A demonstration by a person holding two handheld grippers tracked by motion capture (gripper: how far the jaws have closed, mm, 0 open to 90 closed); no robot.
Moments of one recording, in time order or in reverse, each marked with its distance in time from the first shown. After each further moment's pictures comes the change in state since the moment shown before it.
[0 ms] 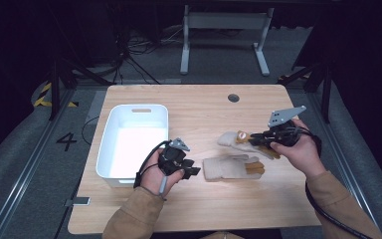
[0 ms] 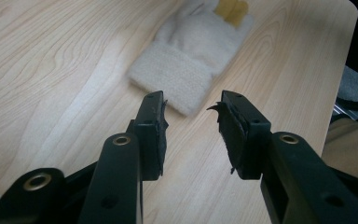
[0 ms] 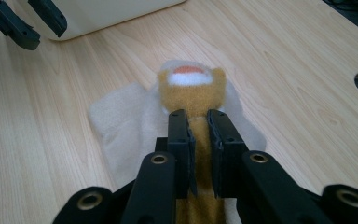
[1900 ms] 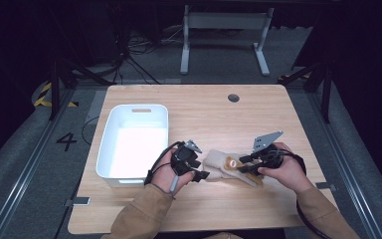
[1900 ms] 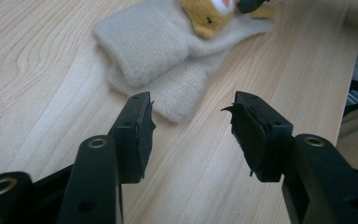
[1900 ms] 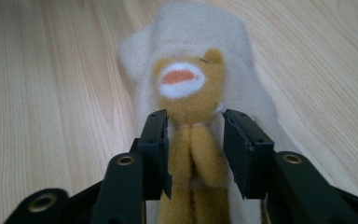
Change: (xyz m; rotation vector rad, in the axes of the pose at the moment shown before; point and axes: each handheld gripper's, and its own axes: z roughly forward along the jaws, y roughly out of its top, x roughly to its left) left arm -0.006 0.014 0.034 0.086 -0.018 0.044; right arm 0.025 -0.053 0.062 0.072 0.144 0.002
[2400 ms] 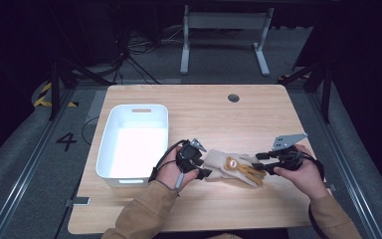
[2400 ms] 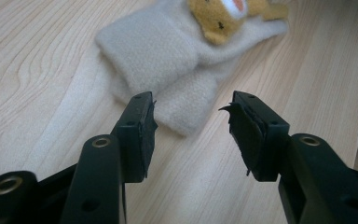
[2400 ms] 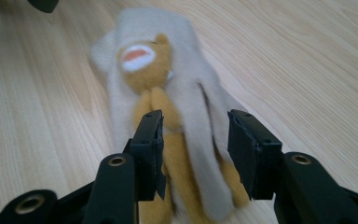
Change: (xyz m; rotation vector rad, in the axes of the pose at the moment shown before) left arm 0.003 0.009 0.013 0.014 0.023 0.020; right arm -0.002 -0.029 -0.040 -0.078 -0.127 0.101
